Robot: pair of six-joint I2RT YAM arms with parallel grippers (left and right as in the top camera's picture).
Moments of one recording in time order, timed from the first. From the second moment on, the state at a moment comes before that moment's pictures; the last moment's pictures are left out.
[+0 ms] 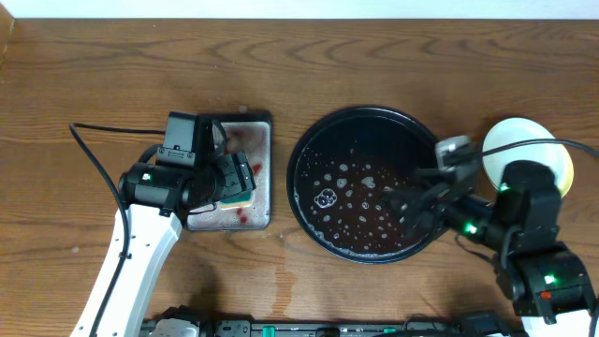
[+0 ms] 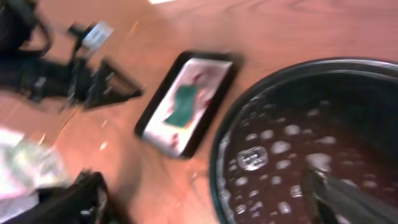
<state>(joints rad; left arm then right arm) -0.19 1.23 1.06 -0.98 0.14 -0.49 0.21 0.80 0.85 -0.63 -0.67 0.24</state>
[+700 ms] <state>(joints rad) -0.18 1.23 1.06 -0.98 0.14 -0.49 0.31 0.66 0.73 -0.44 -0.39 0.10</state>
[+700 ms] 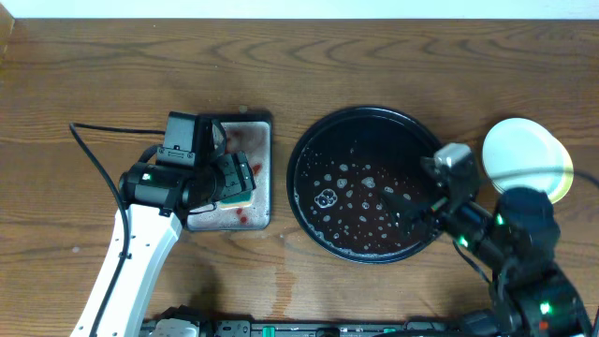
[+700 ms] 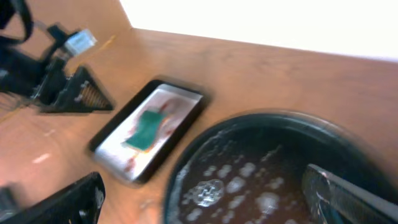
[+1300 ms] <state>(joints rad) -0.18 1.23 1.06 -0.98 0.14 -0.49 0.22 0.02 0.06 -0.08 -0.23 0.04</state>
